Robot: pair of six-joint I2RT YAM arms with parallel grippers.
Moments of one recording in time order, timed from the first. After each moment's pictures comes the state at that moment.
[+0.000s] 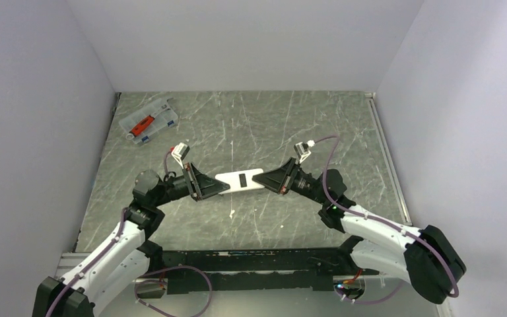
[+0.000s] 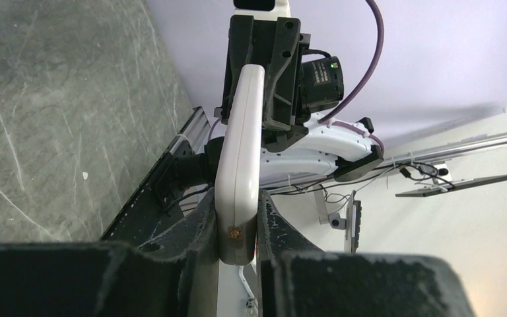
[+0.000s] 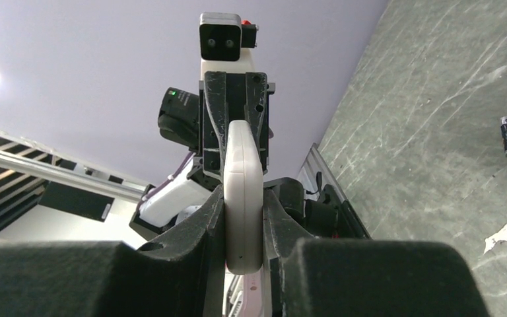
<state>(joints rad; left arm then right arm) -0.40 0.74 0.34 0.49 0.78 -1.30 0.68 1.04 0.35 0.84 -0.45 1.31</state>
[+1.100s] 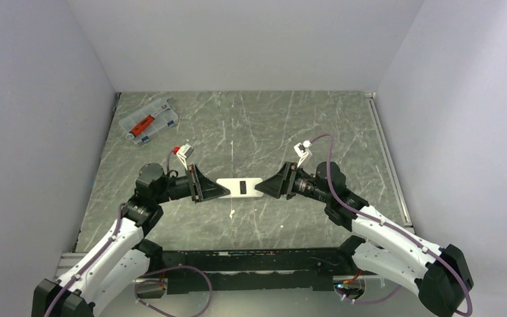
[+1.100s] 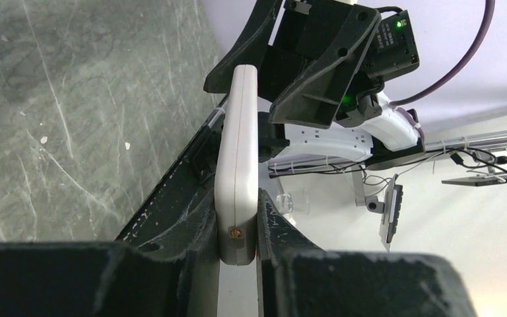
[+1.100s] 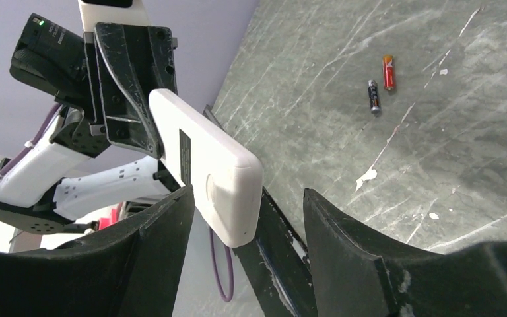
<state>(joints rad) -0.41 0.74 0.42 0.20 0.82 -1.09 0.68 0.87 0.49 0.20 -0.43 0.89</state>
